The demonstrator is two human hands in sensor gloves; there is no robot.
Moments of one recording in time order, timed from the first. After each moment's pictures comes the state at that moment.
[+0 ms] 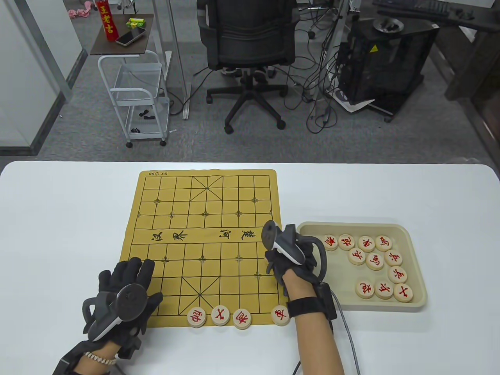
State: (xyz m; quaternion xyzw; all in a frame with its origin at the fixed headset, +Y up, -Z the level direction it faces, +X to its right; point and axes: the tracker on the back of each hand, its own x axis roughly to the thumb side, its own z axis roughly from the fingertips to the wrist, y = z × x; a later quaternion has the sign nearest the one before) left_hand -0.294 -0.736 -0.261 0.03 -0.04 0.06 1.00; right_hand 0.085 -0.733 -0.401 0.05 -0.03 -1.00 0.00
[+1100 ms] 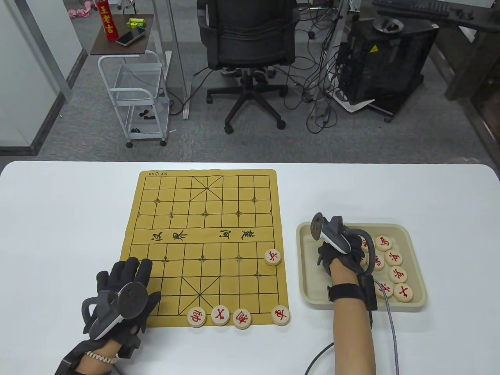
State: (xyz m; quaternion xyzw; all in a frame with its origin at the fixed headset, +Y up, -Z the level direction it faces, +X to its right) left_hand -0.296 -0.739 -0.263 0.02 -0.02 0.05 1.00; right_hand 0.189 -0.768 -0.433 0.10 -0.09 -0.99 0.07
